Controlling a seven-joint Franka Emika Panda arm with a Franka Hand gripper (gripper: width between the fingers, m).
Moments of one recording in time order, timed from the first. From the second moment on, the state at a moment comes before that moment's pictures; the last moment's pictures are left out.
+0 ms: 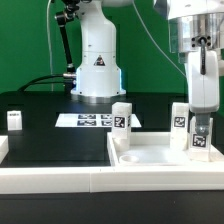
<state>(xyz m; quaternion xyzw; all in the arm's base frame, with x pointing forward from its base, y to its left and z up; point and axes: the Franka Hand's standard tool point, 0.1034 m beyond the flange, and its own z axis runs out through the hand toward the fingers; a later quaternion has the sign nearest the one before) 0.624 0.120 0.077 -0.59 0.81 0.01 0.07</state>
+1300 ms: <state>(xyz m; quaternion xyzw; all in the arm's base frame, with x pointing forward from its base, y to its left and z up) 0.622 0.119 0.076 -0.92 0.39 -0.01 0.03</state>
